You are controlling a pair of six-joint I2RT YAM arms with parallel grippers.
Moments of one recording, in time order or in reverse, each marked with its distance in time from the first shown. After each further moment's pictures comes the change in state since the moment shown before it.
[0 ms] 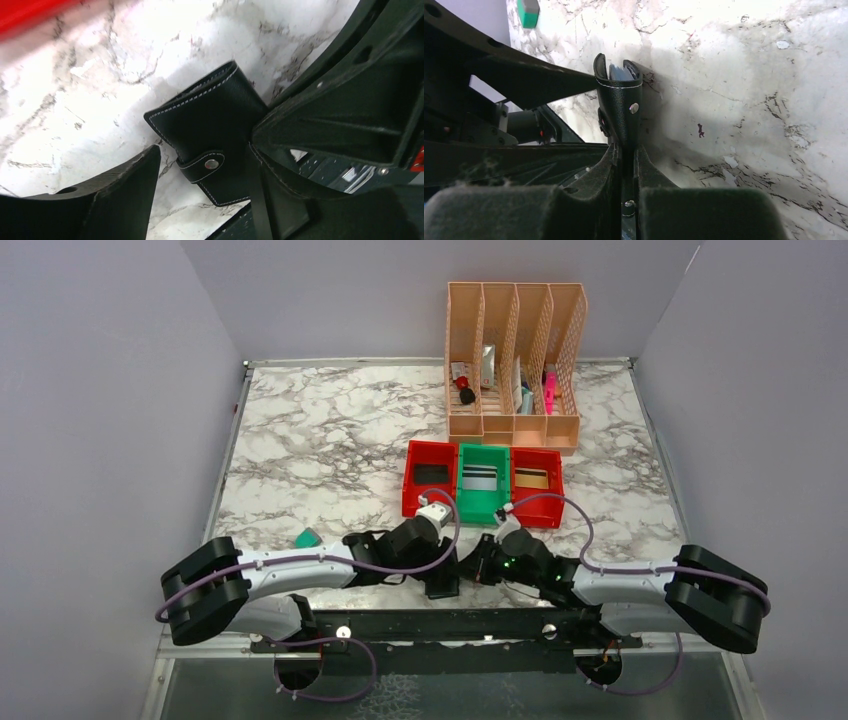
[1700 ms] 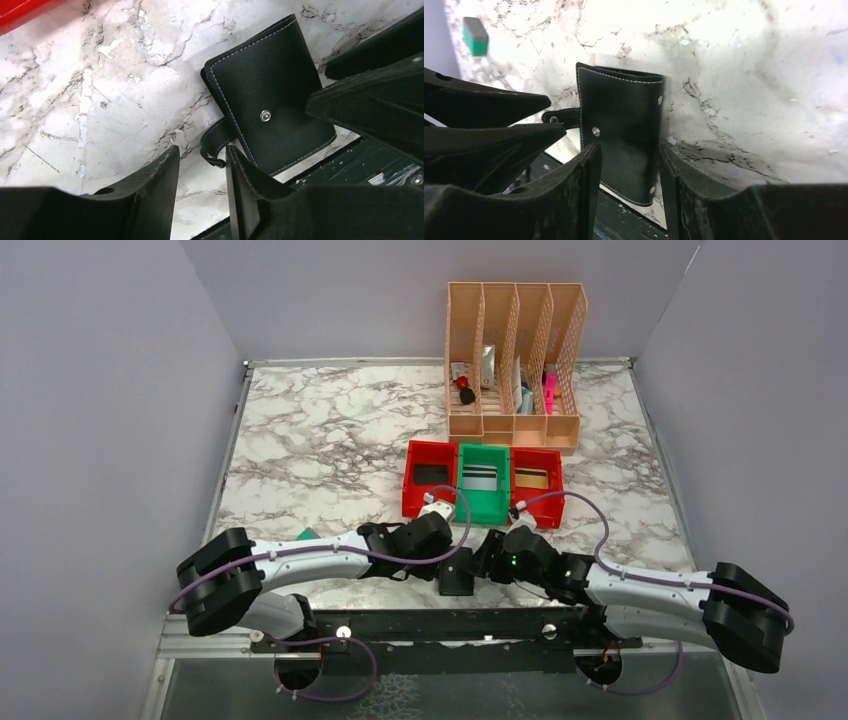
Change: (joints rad) left arm -0.011 0.091 0.163 -0.251 -0.069 -0.021; right arm 0.000 -0.177 0.039 -0.354 0.127 0.031
